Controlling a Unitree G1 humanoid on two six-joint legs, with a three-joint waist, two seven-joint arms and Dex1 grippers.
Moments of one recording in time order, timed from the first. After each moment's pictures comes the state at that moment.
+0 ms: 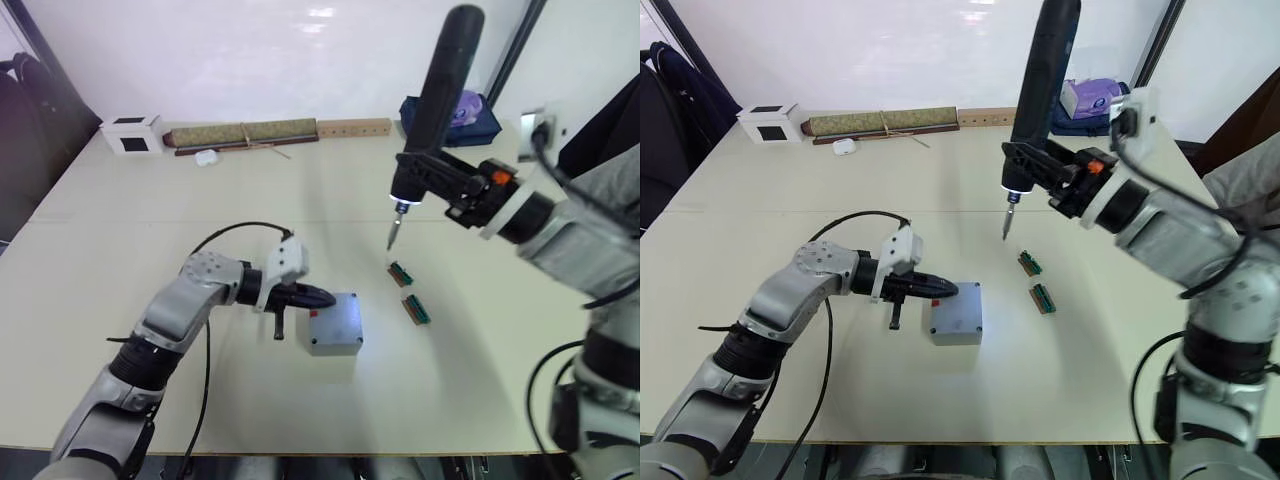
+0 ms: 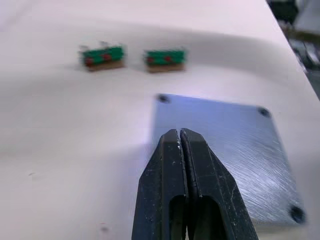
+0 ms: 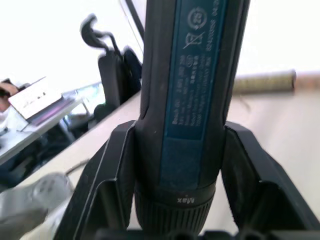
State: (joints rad) left arm -0.57 0.51 -0.24 -0.10 -0.38 0.61 -1.13; right arm -0.64 -0.78 -0.37 -0.30 1.58 1.06 -0.10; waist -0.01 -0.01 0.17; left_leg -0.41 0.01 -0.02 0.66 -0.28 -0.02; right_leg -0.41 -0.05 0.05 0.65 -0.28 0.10
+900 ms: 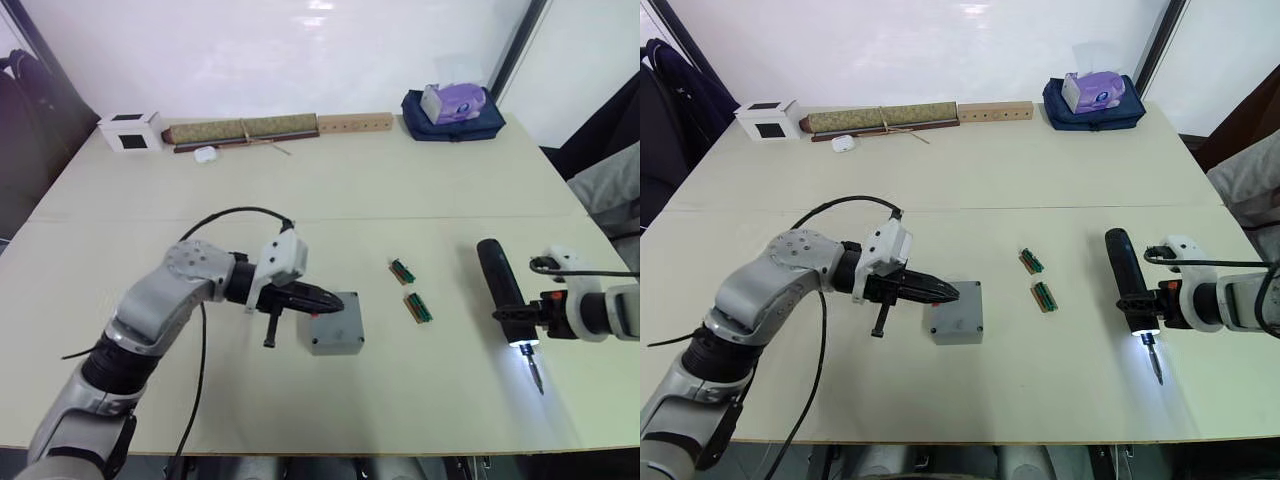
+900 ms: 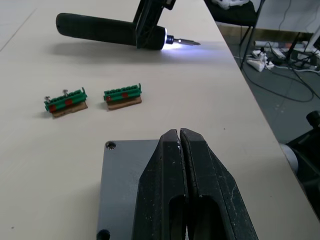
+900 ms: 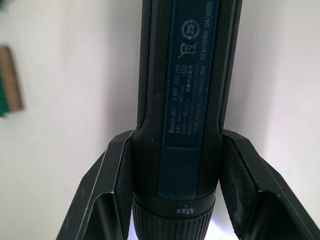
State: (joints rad) left arm -0.56 0.62 -0.26 -0.33 -0.47 0.62 -1.20; right arm -0.30 -1.17 -0.16 0.01 1.04 1.40 0.37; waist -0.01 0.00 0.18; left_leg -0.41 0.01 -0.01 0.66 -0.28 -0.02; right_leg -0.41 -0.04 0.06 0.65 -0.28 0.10
